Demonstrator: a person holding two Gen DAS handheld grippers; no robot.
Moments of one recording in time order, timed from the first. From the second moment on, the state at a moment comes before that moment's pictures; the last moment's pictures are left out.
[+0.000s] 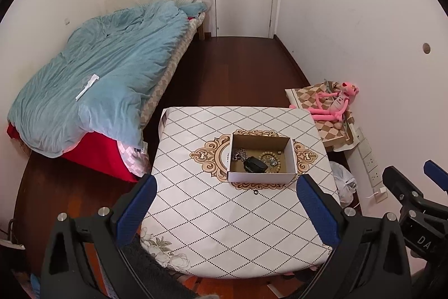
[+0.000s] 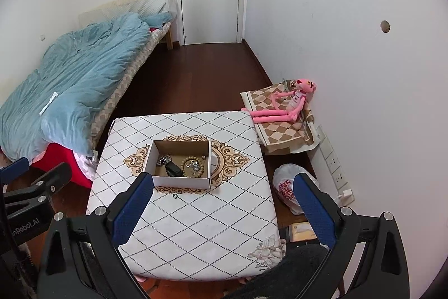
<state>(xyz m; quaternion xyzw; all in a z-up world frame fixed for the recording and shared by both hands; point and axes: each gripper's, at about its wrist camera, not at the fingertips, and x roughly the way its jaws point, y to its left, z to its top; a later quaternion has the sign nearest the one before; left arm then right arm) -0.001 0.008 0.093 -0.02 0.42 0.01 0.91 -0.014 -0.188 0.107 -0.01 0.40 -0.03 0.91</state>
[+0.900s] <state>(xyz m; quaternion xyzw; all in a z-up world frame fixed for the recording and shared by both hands) 0.104 0.013 0.023 -0.01 0.50 0.03 0.87 0.107 -0.178 0.031 -0.02 0.48 -0.02 0.87</state>
